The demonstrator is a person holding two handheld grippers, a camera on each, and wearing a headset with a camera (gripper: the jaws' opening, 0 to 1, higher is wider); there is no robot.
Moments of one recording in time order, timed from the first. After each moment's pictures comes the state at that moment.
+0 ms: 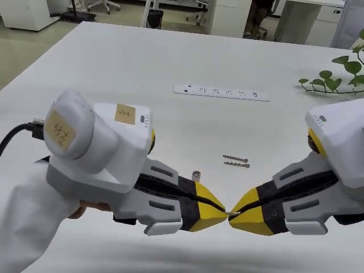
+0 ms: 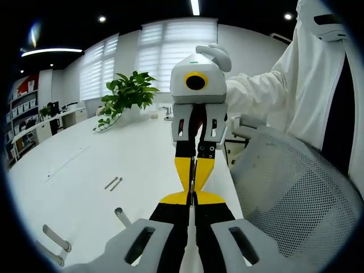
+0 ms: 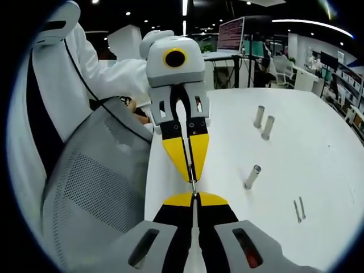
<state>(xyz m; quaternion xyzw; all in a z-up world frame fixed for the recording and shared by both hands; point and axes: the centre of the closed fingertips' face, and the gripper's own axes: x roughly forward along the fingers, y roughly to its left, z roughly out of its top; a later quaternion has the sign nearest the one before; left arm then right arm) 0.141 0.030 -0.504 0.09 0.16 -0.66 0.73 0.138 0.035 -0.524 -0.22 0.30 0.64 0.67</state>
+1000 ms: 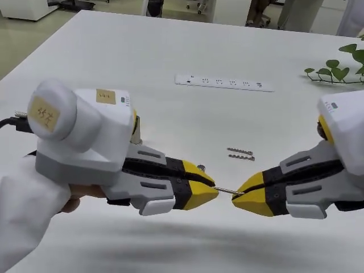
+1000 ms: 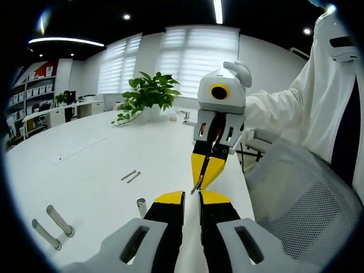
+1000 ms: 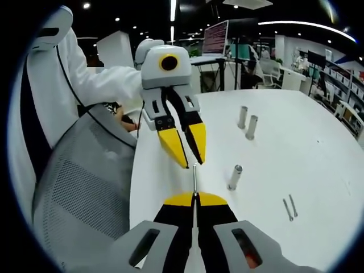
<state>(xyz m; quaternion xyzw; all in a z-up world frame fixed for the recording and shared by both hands) 0.176 0.050 -0.508 0.04 0.18 -0.61 0.77 0.165 0.034 -0.529 -0.20 0.29 0.61 0.71</state>
